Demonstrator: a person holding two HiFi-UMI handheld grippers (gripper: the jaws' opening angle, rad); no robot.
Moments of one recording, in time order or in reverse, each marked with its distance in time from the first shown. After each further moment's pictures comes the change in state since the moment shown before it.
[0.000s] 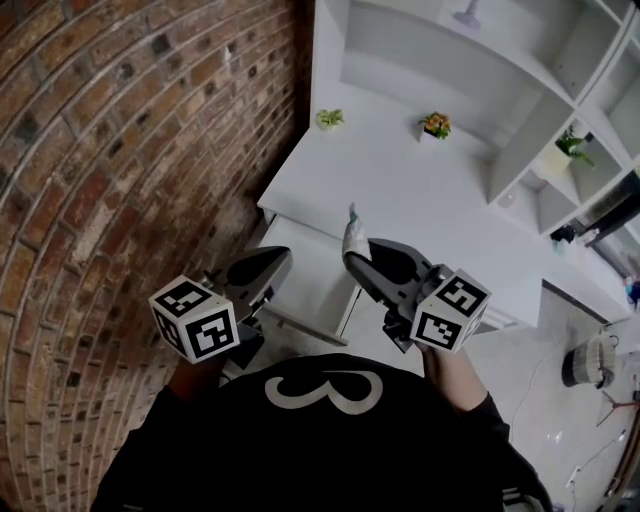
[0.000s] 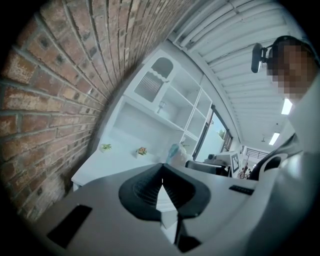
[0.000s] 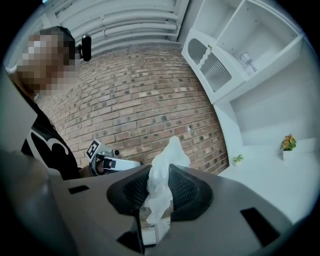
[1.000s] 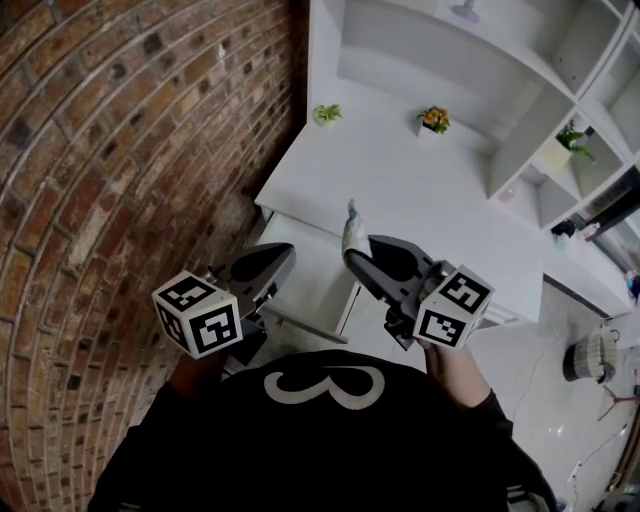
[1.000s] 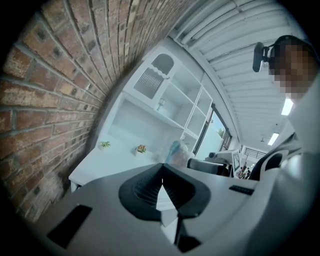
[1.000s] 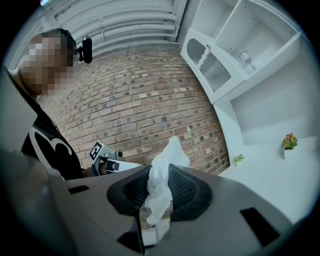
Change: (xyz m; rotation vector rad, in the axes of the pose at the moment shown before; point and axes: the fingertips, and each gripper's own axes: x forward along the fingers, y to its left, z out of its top) left arm 0.011 0.002 -0.004 -0.008 0.026 -0.016; right arm -0.001 -0.002 0.001 0.012 -0.007 0.012
